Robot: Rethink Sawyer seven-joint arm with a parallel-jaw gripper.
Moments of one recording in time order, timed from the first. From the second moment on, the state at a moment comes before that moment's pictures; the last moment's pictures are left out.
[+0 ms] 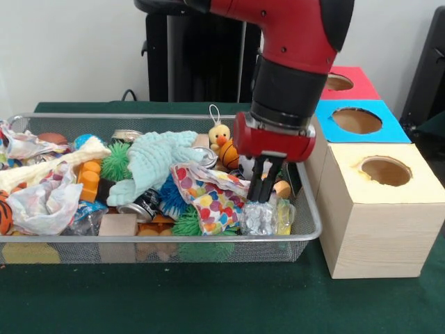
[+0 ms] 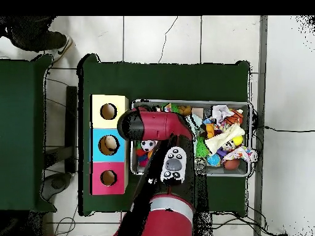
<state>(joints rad) 0.00 -0.45 -0.20 1.41 -0.05 0.37 1.58</state>
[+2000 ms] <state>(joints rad) -0.11 -0.57 -0.11 1.41 -0.06 0.48 1.58</state>
